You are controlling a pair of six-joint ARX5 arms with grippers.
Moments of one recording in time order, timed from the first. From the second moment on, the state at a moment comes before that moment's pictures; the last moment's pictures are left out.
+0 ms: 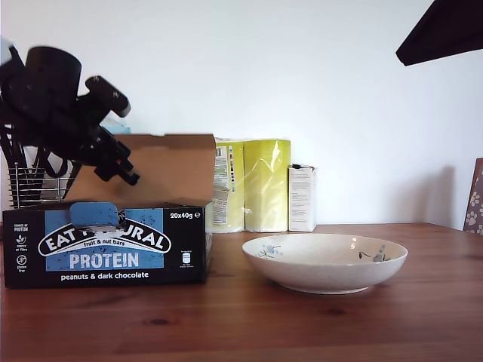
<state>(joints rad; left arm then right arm) -0.19 1.97 1.13 0.63 0.07 0.60 0.50 0.65 0.61 -0.47 -0.36 -0.05</state>
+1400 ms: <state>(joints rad) -0.14 2.04 1.47 -0.12 0.25 0.45 0.50 0.71 0.61 -0.42 -0.40 -0.05</state>
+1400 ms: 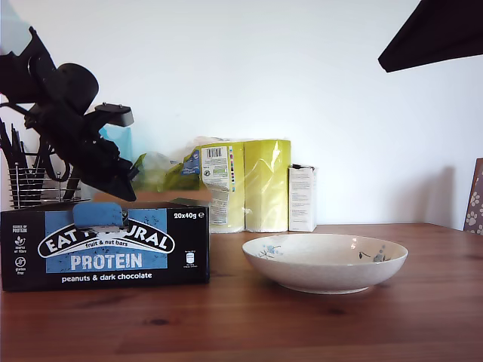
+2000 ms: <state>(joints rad) -0.15 1.81 1.47 -0.44 0.37 0.39 0.42 0.79 0.61 -0.27 -0.33 -0.05</state>
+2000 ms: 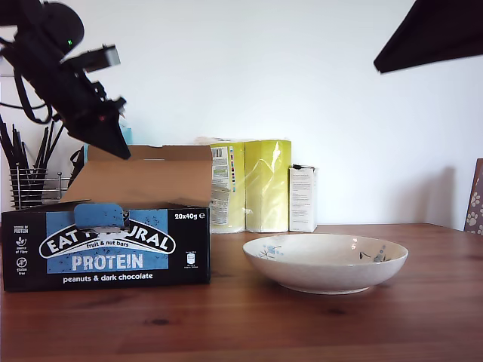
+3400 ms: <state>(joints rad) -0.29 0.55 0.61 -0.48 0.33 0.06 0.26 0.49 0.61 -0.50 -0.44 0.03</state>
